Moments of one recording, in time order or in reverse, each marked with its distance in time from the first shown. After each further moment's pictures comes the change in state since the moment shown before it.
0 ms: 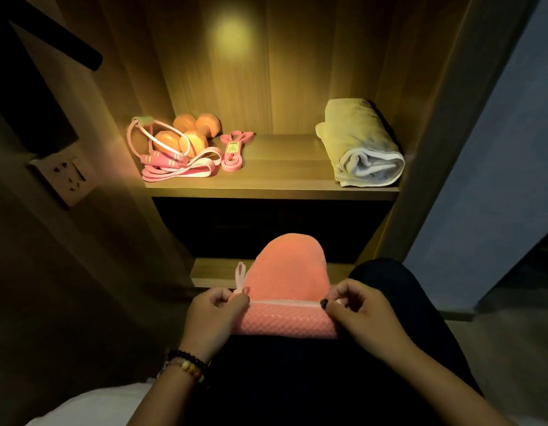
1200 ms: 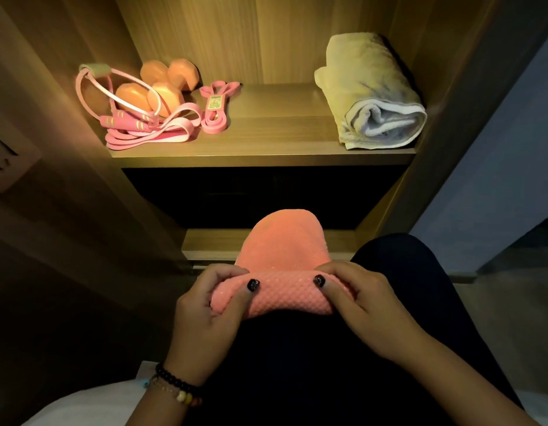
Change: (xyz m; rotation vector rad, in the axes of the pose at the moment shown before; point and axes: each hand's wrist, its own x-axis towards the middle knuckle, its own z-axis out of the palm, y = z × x) left_hand 0.001 0.001 0.013 0.083 0.024 0.428; right_hand 0.026 0.008 0.003 -0.231 -0.125 -0.208
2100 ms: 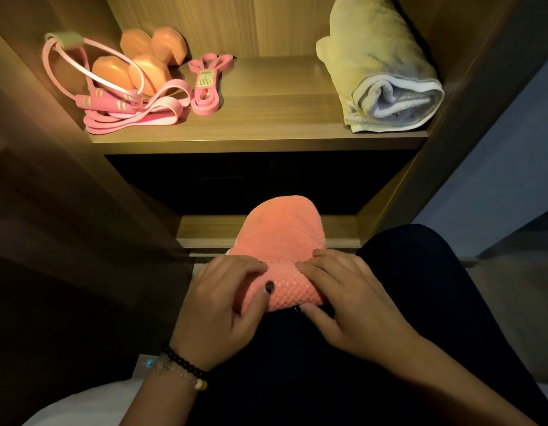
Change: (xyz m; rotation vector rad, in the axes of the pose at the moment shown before) left_hand 0.028 -0.025 0.009 0.414 -0.201 0.409; right_hand 0.013 0.014 0.021 -0.527 -0.031 -0.250
